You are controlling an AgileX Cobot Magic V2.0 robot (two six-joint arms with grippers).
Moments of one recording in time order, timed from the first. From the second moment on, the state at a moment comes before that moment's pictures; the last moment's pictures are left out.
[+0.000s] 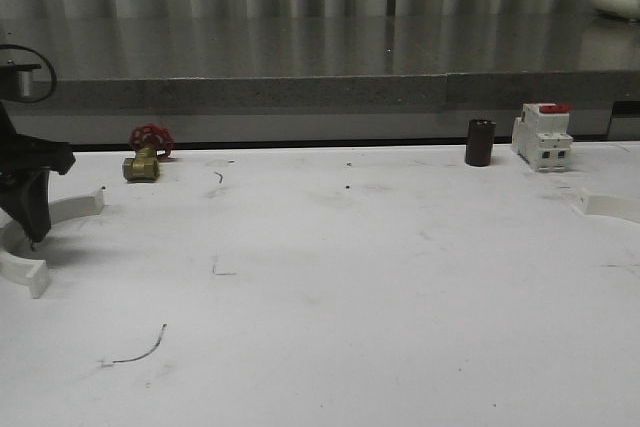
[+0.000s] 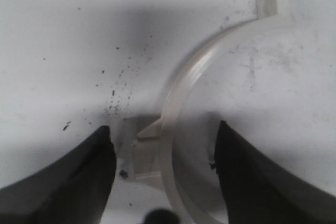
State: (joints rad) left arm -0.05 1.92 -1.21 -0.11 0.68 0.07; right arm 0.01 0.75 -0.72 0.05 0.82 0.03
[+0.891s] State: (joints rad) left arm -0.12 1.87 -1.35 -0.12 0.81 0.07; right arm 0.01 0.75 -0.72 0.05 0.82 0.03
